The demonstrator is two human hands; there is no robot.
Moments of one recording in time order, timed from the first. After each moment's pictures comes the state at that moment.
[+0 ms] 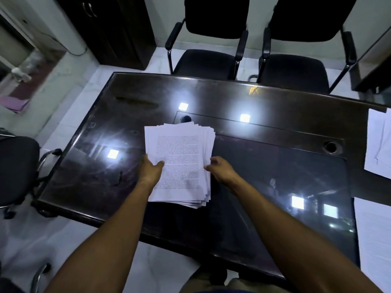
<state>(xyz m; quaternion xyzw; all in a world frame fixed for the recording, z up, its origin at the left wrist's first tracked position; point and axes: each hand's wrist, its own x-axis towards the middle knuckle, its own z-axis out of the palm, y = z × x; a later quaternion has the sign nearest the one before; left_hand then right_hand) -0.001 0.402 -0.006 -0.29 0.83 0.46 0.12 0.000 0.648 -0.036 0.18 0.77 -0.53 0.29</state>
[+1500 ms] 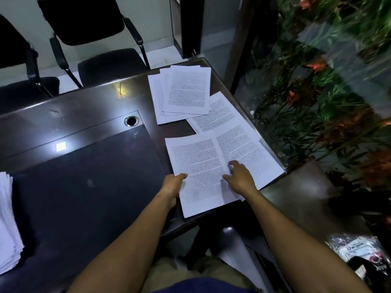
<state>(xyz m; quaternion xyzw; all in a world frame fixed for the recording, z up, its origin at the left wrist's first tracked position) 0.245 0.991 -0.037 -0.14 0.69 0.51 0.49 0.396 1.175 -0.028 0.46 0.79 -0.38 0.13</state>
